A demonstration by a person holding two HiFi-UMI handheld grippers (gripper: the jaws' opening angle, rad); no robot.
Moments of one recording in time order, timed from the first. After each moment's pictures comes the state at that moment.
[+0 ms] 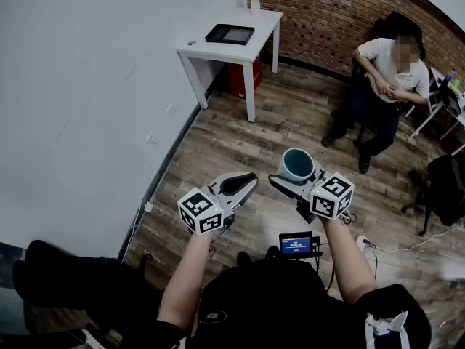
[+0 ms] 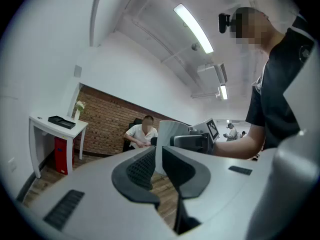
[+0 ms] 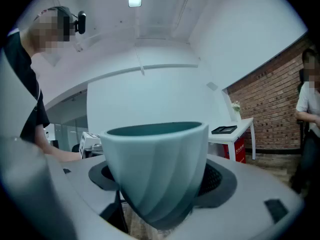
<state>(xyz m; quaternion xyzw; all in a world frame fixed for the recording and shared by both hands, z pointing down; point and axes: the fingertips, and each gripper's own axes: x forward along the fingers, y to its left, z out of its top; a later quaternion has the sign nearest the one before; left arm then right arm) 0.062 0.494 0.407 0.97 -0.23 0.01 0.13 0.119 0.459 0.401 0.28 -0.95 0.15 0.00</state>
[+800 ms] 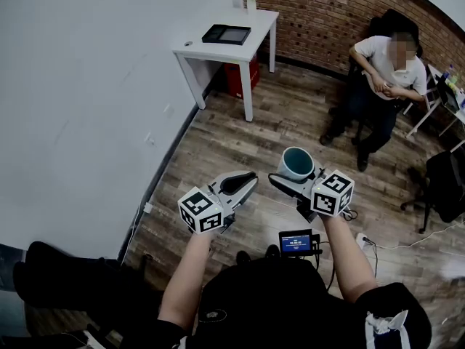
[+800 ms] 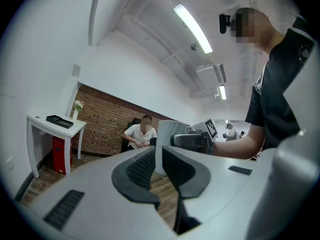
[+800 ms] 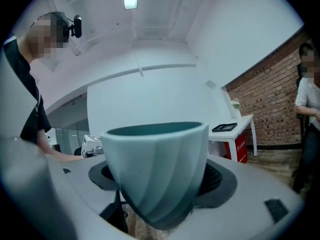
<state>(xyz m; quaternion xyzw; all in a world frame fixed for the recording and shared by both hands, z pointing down) 0.069 0.494 0.408 0.97 -0.22 0.01 0.13 0.126 0.459 0.401 0.27 -0.95 0.17 -0.01</state>
